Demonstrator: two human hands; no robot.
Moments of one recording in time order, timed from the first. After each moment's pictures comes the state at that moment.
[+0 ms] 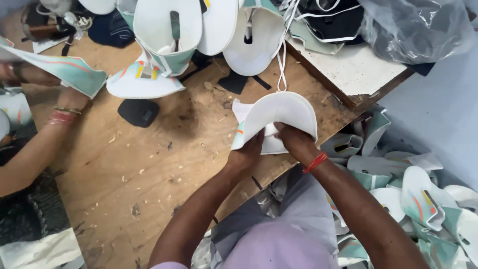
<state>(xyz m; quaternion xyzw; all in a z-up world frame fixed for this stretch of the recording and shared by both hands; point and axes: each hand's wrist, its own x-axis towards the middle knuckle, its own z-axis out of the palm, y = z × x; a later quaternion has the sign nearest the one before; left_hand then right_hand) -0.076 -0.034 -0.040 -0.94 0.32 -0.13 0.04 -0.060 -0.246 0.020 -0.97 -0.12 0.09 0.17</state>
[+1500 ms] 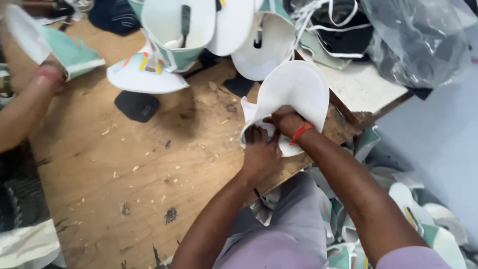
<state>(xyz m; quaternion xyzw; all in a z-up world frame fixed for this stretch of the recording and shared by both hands) -0.087 -0.075 0.026 -0.94 0.20 -0.20 -0.21 0.055 -0.241 -0.017 -0.92 -0.39 -0.06 0.01</state>
